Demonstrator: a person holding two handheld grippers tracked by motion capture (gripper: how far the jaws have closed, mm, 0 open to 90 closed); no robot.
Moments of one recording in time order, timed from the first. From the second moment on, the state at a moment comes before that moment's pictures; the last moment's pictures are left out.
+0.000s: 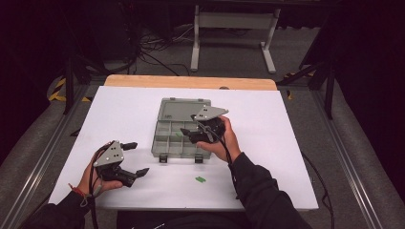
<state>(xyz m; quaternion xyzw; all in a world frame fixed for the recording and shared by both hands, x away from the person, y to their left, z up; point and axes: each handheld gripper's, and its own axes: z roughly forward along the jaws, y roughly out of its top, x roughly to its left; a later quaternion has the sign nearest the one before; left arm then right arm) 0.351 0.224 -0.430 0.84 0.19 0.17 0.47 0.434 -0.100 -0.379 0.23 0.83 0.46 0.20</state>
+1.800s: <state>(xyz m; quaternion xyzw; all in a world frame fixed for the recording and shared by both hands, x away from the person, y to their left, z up) 0.348 0.225 -0.426 0.84 0.19 0.17 0.48 0.341 -0.168 -0.422 0.21 0.86 0.41 0.22</state>
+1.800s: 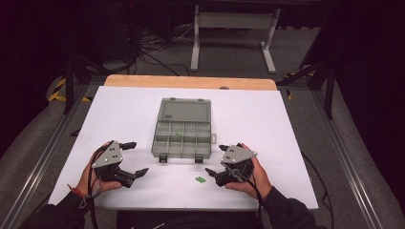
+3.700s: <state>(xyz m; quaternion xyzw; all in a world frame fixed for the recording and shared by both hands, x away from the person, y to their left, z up) 0.350 0.219 -0.430 0.85 0.19 0.17 0.47 0.351 -0.143 -0.454 0.17 0.91 0.36 0.06</state>
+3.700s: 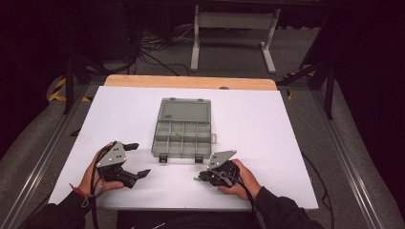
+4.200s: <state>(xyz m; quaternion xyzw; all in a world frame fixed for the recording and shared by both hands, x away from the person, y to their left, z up) 0.349 0.220 -0.429 0.85 0.19 0.17 0.47 0.347 -0.145 -0.444 0.16 0.91 0.37 0.10</state>
